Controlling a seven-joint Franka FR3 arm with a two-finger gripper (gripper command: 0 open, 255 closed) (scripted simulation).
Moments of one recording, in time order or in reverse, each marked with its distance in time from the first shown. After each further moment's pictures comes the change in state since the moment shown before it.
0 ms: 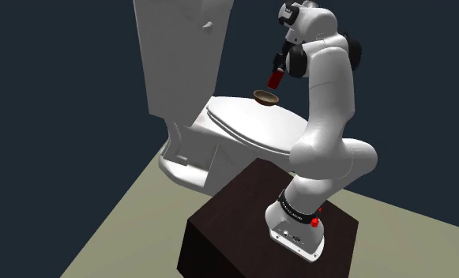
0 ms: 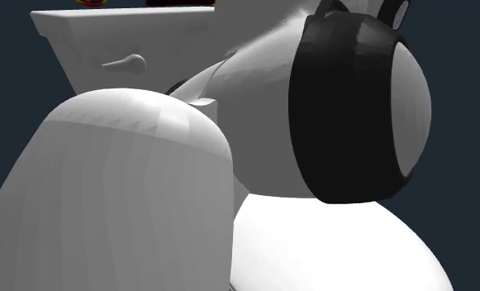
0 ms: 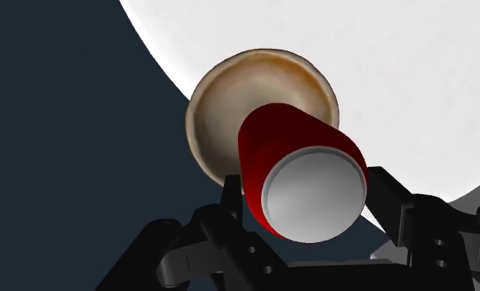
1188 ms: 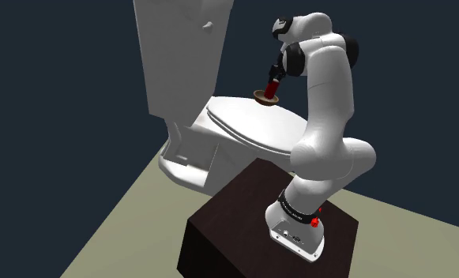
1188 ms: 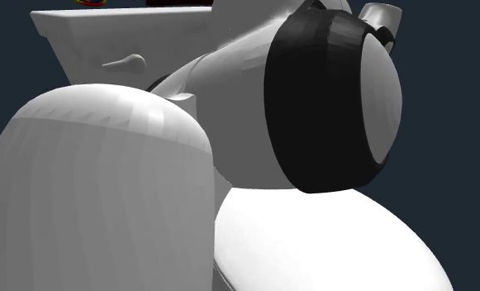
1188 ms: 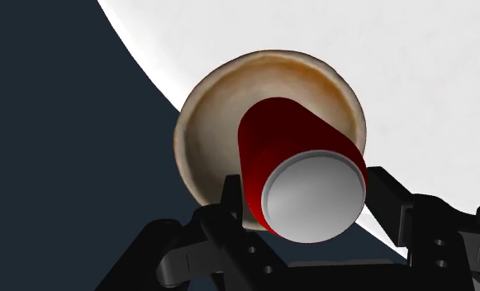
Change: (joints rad) arm 0.057 -0.012 -0.004 -0.199 0.004 0.164 -0.038
